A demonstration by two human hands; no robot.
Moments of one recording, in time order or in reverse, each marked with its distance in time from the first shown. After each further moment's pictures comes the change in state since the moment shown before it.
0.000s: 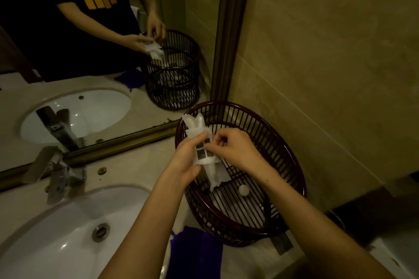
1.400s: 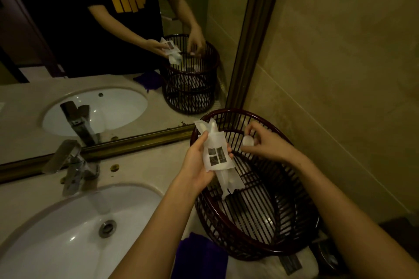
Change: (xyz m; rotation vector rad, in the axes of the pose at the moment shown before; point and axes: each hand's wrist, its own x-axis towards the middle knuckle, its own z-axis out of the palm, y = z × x) left_hand -0.001 0.004 -0.004 -0.231 0.033 -0.018; right_hand 0.054 0.065 -0.048 -0.112 -0.157 -0.016
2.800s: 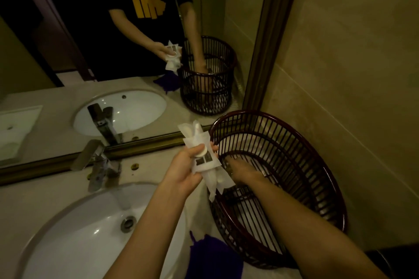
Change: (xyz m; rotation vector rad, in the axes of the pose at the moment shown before) left_hand -0.032 0.034 -0.022 0.008 0.146 0.102; right_hand 0.076 0.027 0.159 -0.497 -0.330 0.197
